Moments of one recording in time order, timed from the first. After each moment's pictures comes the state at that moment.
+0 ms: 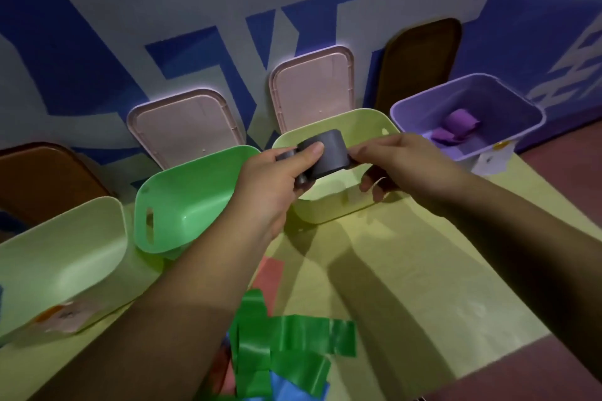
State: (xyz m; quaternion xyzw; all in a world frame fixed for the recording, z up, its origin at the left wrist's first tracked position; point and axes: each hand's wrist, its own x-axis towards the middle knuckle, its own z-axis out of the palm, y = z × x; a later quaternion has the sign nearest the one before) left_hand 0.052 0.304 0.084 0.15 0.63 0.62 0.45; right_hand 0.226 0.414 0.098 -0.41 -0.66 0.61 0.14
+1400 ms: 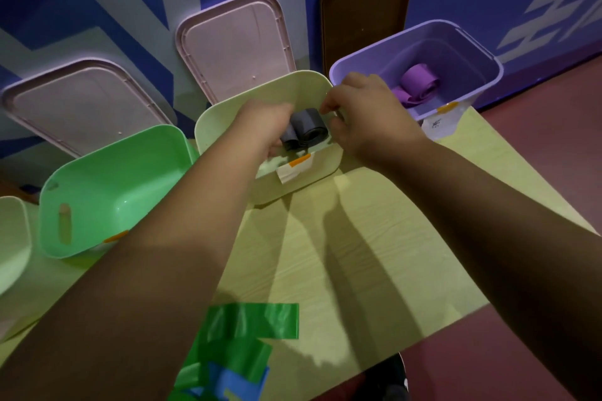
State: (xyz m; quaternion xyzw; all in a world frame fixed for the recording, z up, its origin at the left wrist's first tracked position) left_hand 0.073 0.447 0.021 0.21 0.84 0.32 0.39; right_hand 0.259 0.483 0.049 -0.38 -0.89 0.18 0.15
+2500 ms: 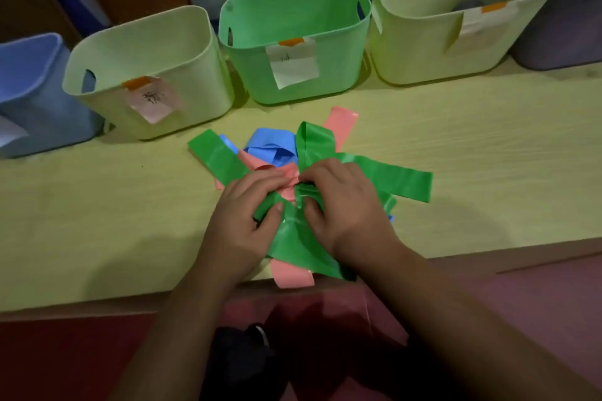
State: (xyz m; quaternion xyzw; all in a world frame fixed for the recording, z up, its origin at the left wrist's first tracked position) left_hand 0.065 -0.035 -0.097 0.52 0.78 0.35 0.06; right_hand 0.195 0.114 -0.115 -0.22 -0.92 0.25 0.19
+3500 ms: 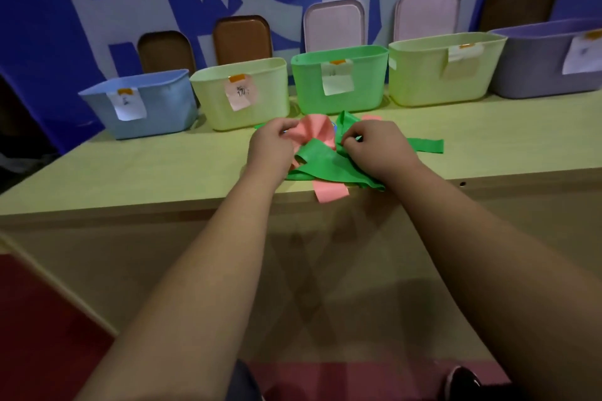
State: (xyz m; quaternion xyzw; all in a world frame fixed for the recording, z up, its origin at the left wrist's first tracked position) left_hand 0.081 -0.060 -0.107 0.30 0.77 0.56 0.04; right_hand 0.213 0.087 -0.115 -0.25 -0.90 0.21 0.29
